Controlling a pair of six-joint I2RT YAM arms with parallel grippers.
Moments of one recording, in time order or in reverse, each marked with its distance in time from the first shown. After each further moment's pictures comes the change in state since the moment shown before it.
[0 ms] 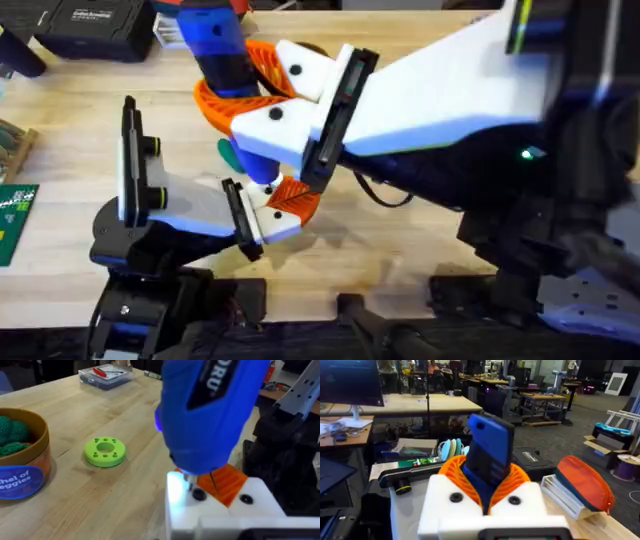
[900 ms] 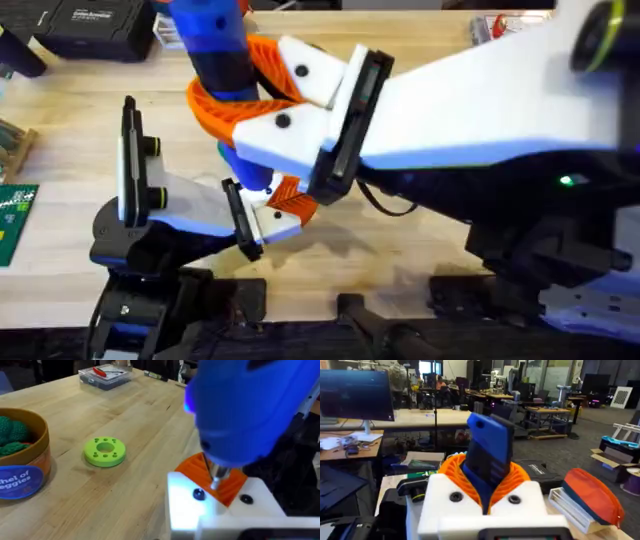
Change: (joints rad) left arm 0.000 0.000 0.000 0.000 0.000 0.000; right arm 0.032 -0.035 -0.032 0.084 0.000 0.020
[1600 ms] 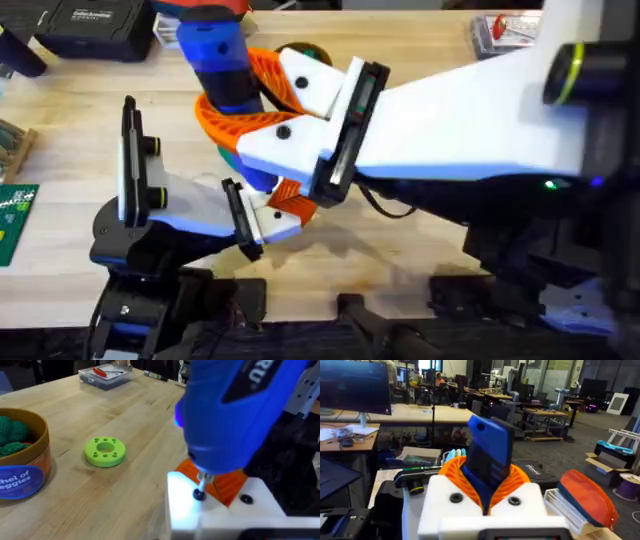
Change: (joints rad) left arm 0.000 0.000 0.000 0.000 0.000 0.000; right arm 0.000 0.000 -0.020 -0.007 0.000 -0.051
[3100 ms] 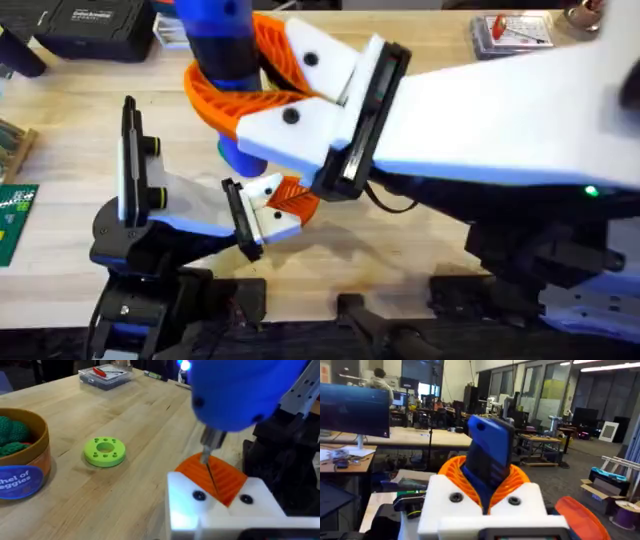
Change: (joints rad) left arm 0.000 0.000 0.000 0.000 0.000 0.000; right arm -0.002 0.002 0.000 0.127 -0.003 -0.007
